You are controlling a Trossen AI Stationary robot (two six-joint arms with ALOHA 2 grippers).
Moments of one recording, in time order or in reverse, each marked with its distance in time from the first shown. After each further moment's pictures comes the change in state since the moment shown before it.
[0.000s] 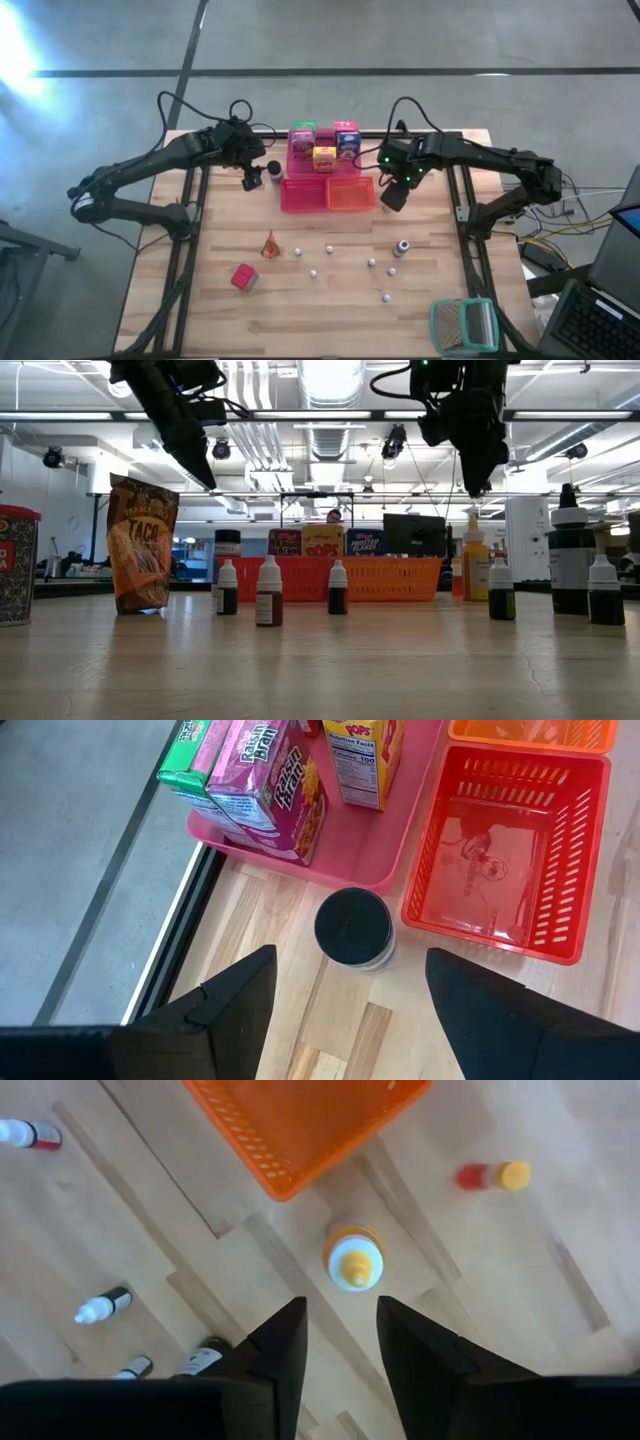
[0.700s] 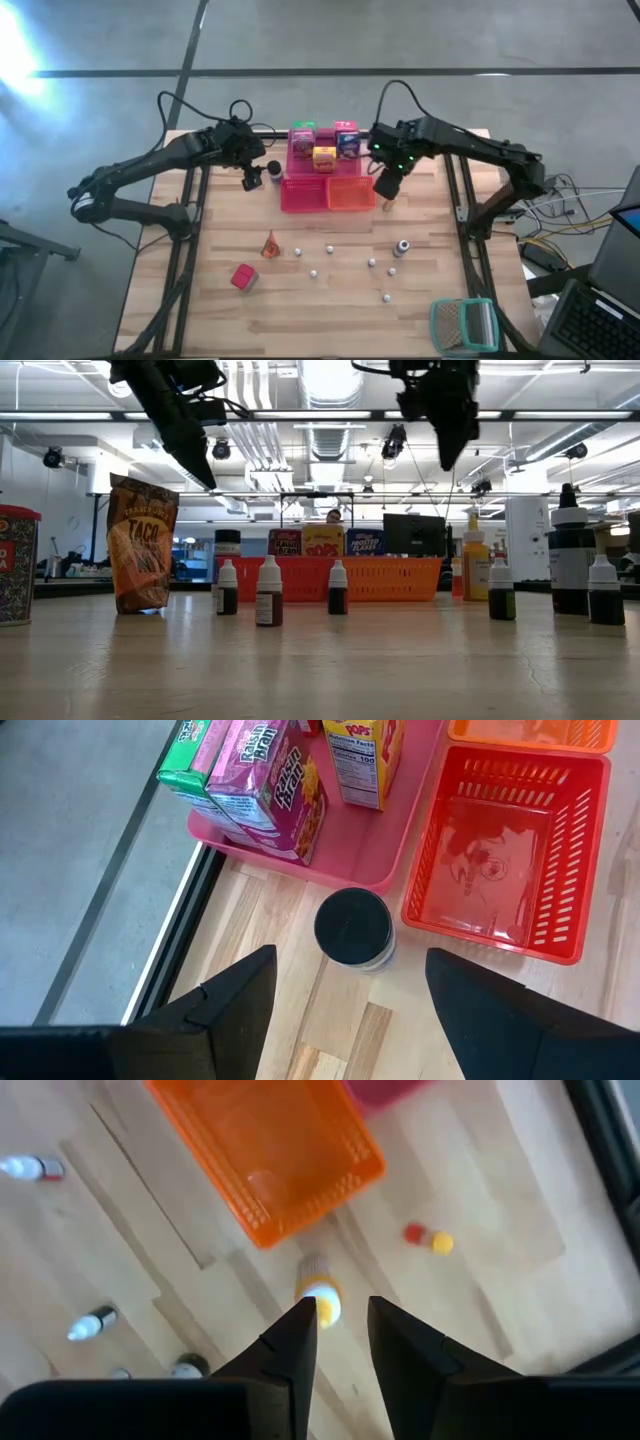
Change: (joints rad) left arm 0.000 0.000 0.000 0.000 0.000 0.000; right arm 0.000 0.123 0.288 -0.156 0.095 -0.093
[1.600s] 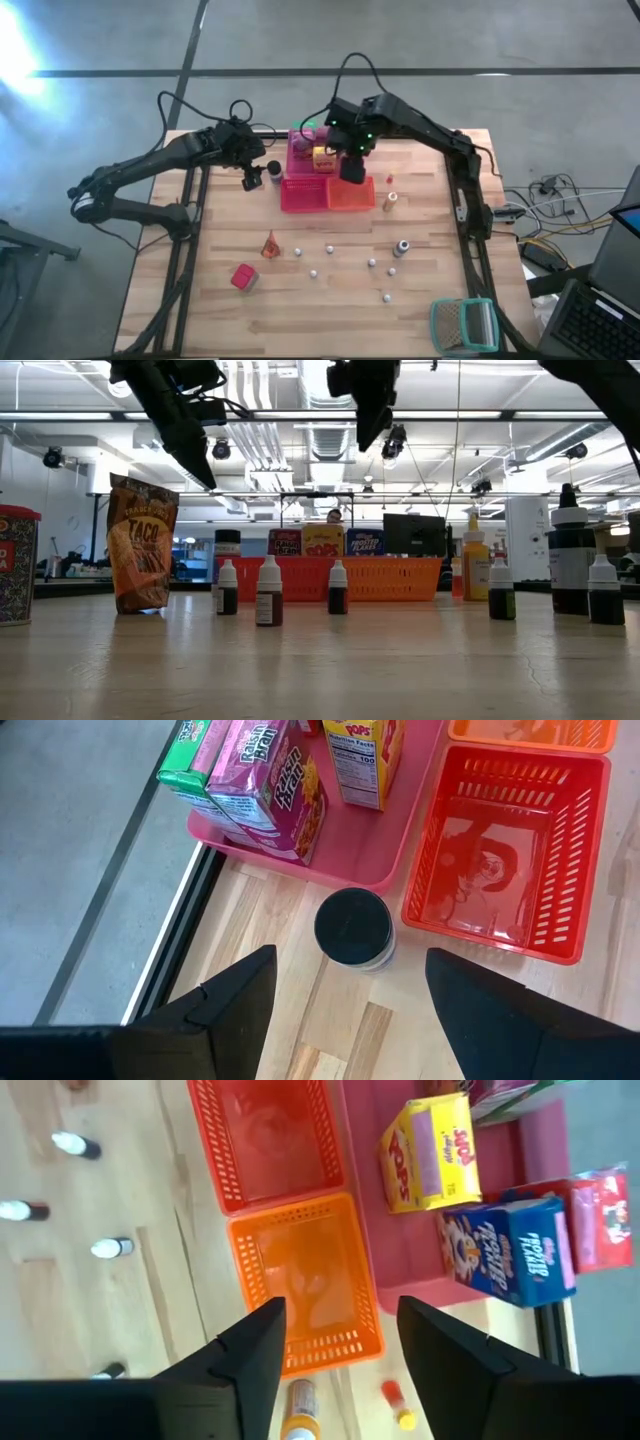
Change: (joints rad) left arm 0.000 0.000 0.000 0.000 0.000 0.000; right arm -0.001 0.495 0.810 -0.204 -0.074 -0.338
